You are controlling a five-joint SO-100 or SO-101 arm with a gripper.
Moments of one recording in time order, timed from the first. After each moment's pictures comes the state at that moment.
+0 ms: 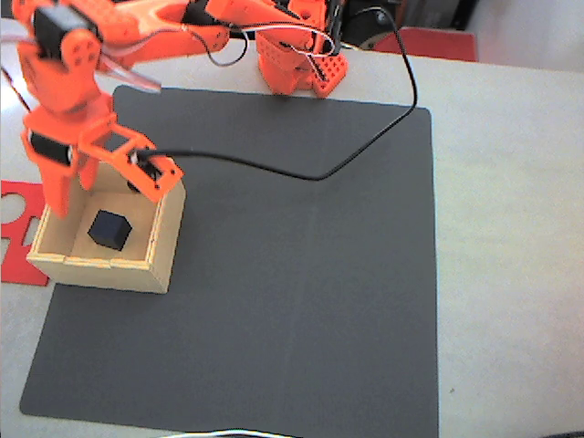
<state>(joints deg) 35.4 51.1 15.1 102.8 -25.3</state>
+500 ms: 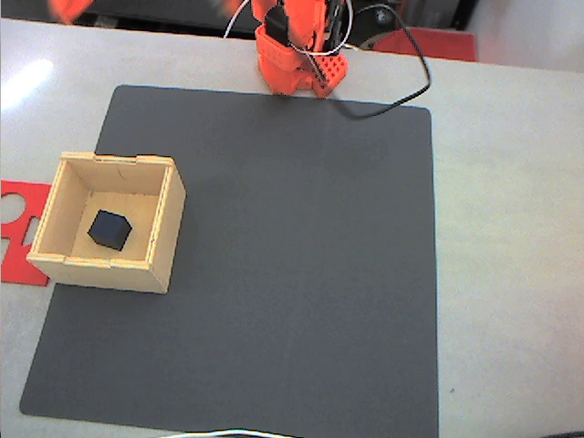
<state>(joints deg) 32.6 99.0 25.1 103.3 -24.6</state>
